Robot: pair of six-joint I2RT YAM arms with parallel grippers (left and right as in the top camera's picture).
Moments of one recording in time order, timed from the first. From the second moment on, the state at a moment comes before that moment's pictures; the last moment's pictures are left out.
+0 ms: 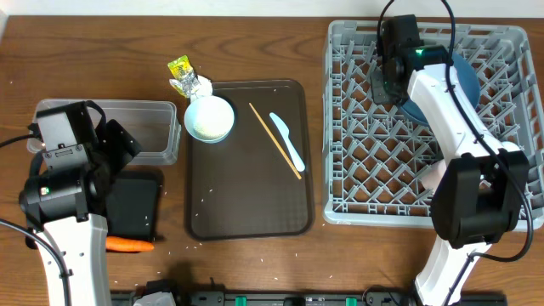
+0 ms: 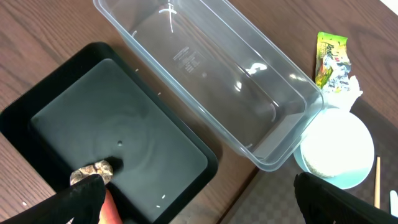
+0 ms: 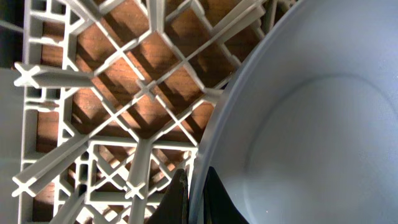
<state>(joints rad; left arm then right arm) 0.24 1.11 1.20 -1.05 -0.19 -0.49 0.15 2.01 1.71 -0.91 0.20 0.02</state>
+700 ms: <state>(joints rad) 0.24 1.11 1.20 -1.05 -0.19 -0.49 -0.02 1.58 1.70 -0.90 -0.29 0.10</state>
